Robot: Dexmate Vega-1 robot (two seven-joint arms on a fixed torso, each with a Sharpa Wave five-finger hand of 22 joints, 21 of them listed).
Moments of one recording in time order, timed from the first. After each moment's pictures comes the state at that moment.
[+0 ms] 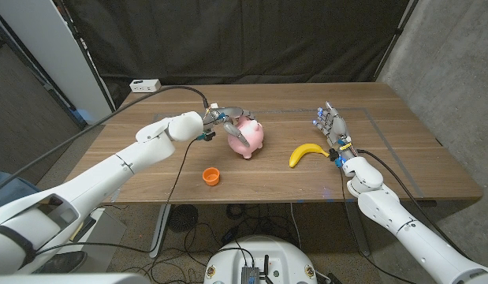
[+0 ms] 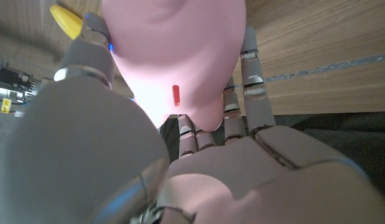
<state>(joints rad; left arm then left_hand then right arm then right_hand) 0.60 0.76 0.66 -1.72 0.28 0.03 -0.26 0.95 -0.24 0.39 -0.19 0.21 0.37 -0.04 0.46 0.28 0.30 -0.10 0.51 0.41 0.46 0.22 0.40 0.28 0.89 0.19 0.42 0.20 -1.03 -0.52 -0.33 -1.49 0.66 0.35 -0.07 0.20 0.03 0.26 -0.14 0.18 0.19 0.07 0.20 0.18 0.12 0.14 0.20 0.19 0.02 0.12 0.21 0.21 0.22 0.07 0.19 0.17</state>
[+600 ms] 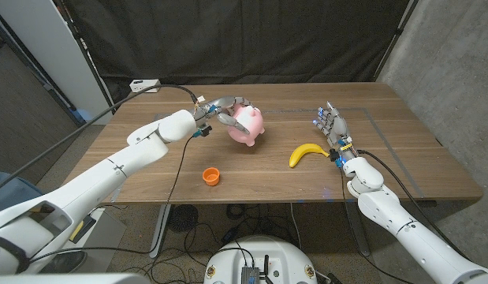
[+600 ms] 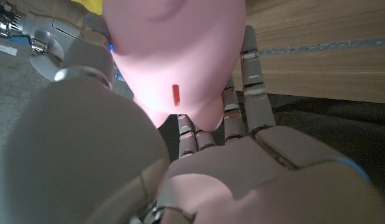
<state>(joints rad) 0.67 0.77 0.58 -1.72 0.14 -0.03 -0.12 0.95 -0.24 0.39 -0.19 0.21 0.37 -0.05 0.46 0.28 0.30 -0.10 0.50 0.41 0.47 0.22 0.39 0.29 0.89 0.19 0.43 0.20 -1.03 -0.52 -0.33 -1.49 0.67 0.36 -0.06 0.20 0.03 0.26 -0.14 0.18 0.19 0.07 0.20 0.18 0.12 0.14 0.20 0.19 0.02 0.12 0.21 0.21 0.22 0.08 0.19 0.17</state>
